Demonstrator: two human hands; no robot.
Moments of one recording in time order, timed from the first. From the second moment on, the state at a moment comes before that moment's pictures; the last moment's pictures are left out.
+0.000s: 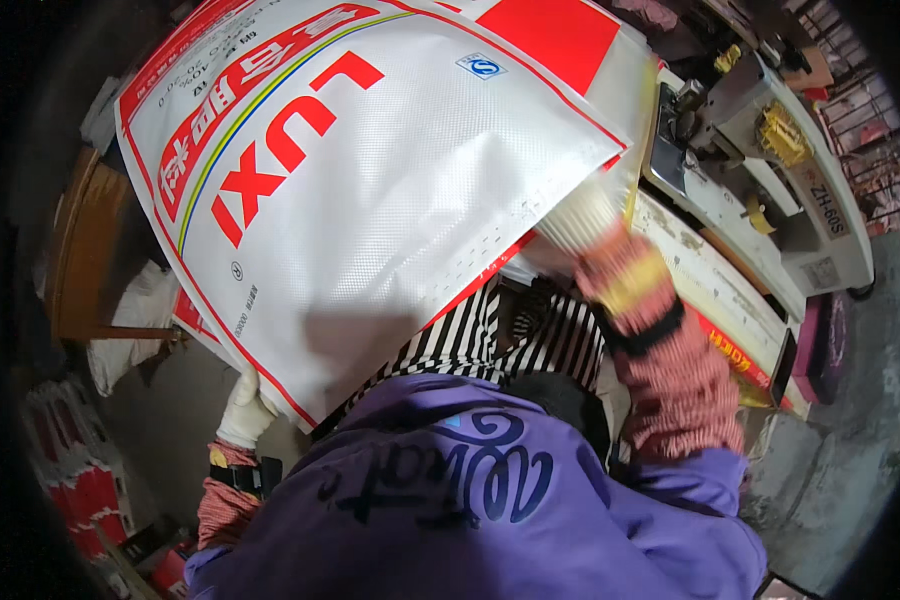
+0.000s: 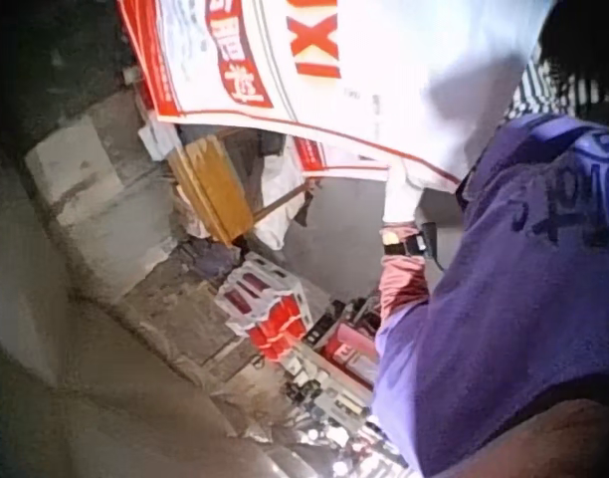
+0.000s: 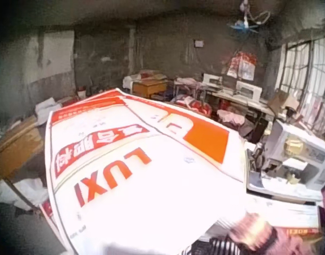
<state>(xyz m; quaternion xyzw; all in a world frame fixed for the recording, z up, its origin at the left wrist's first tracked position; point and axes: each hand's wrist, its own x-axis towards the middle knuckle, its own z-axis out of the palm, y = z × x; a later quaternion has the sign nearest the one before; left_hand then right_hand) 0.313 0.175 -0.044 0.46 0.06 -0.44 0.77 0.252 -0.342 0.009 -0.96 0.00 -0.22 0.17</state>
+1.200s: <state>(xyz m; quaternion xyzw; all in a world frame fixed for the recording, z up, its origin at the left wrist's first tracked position) 0.205 0.310 -0.216 0.87 0.45 -0.08 0.19 0.309 -0.221 -0.138 -0.93 -0.04 -0.02 0.38</state>
